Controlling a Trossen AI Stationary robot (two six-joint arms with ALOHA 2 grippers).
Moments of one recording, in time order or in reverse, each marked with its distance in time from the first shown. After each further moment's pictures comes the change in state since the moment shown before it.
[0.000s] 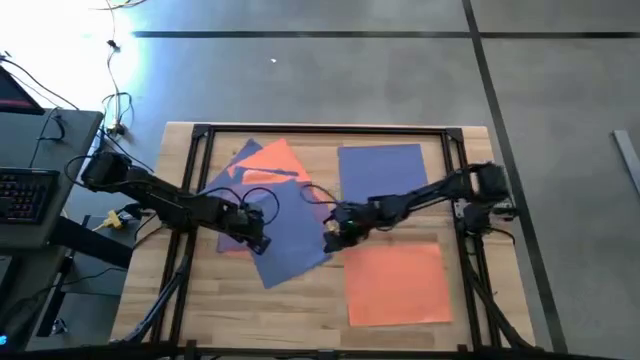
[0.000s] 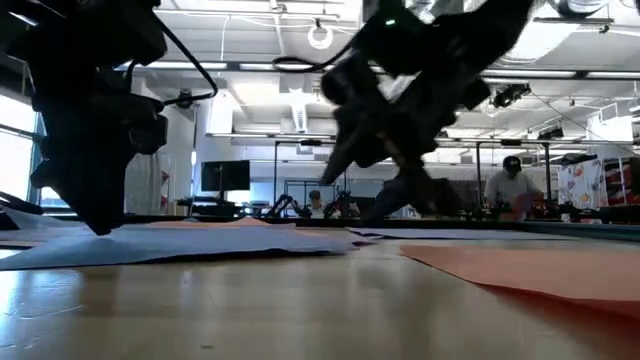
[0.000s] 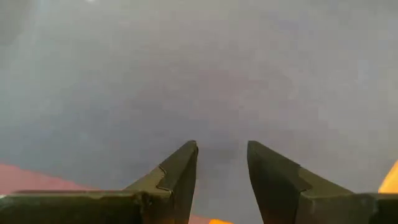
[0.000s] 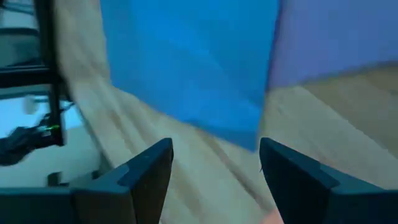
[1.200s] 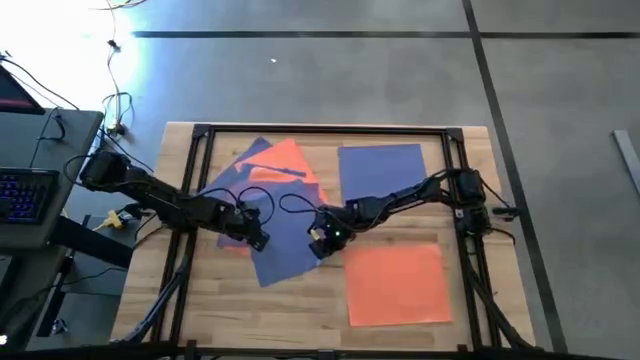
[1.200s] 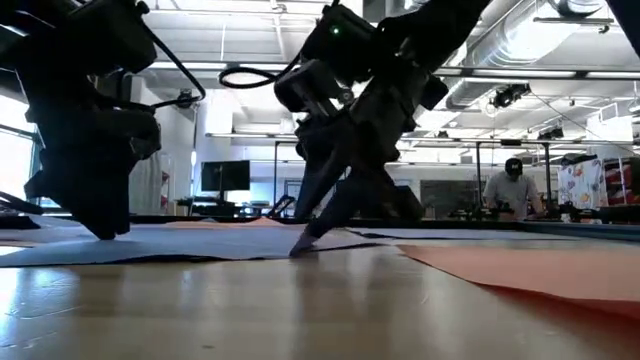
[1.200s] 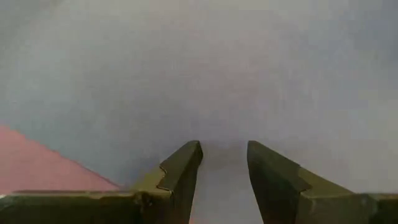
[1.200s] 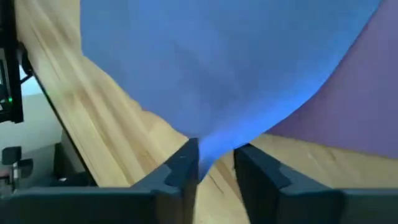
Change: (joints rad) left arm -0.001 -0.001 -0.058 0.052 -0.085 -0.109; right arm 0.009 0.126 0.184 -0.115 -0.038 -0.151
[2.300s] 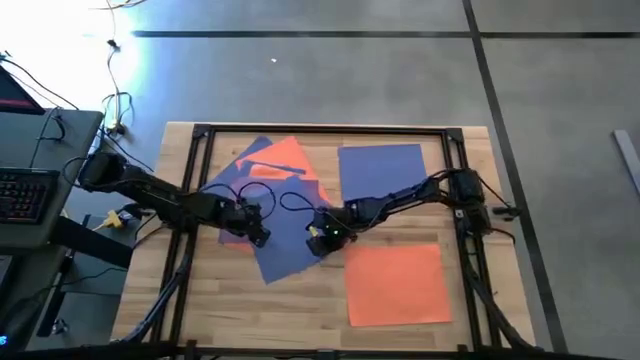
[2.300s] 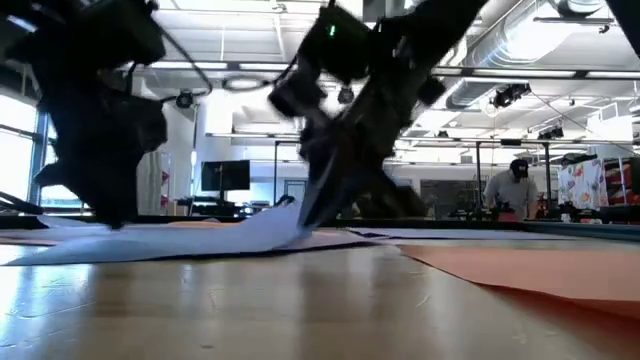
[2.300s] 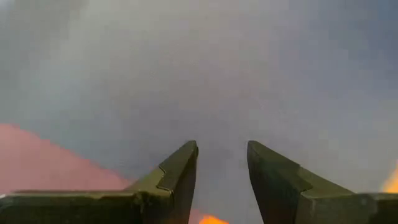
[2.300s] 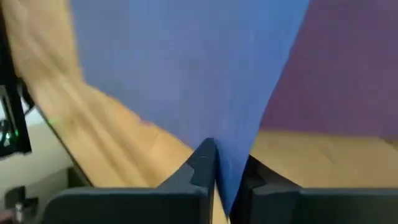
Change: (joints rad) left arm 0.056 -0.084 0.083 -0.083 0.019 0.109; right arm 0.000 -0.044 0.045 -0.127 0.016 0.091
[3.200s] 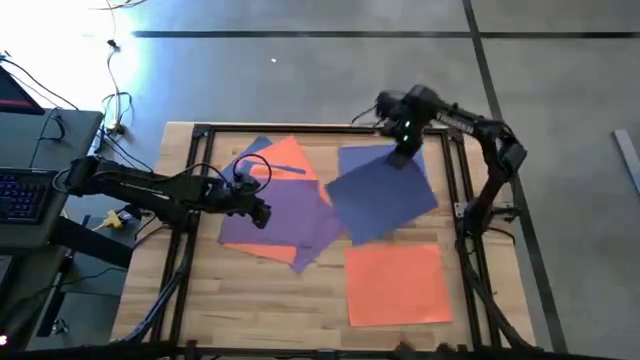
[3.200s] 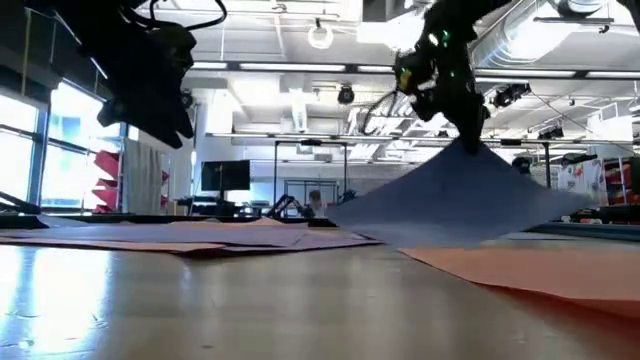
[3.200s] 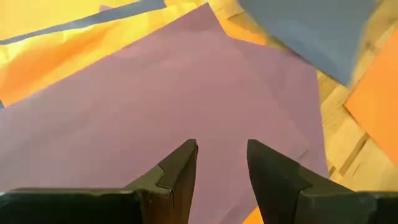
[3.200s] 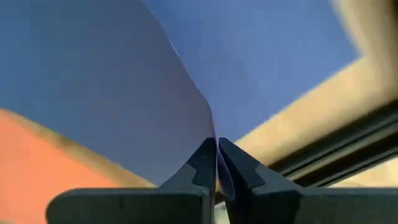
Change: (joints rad) left arm 0.103 -0.149 0.151 -0.114 -0.191 0.215; right arm -0.850 -0.239 0.265 -1.217 0.349 -1.189
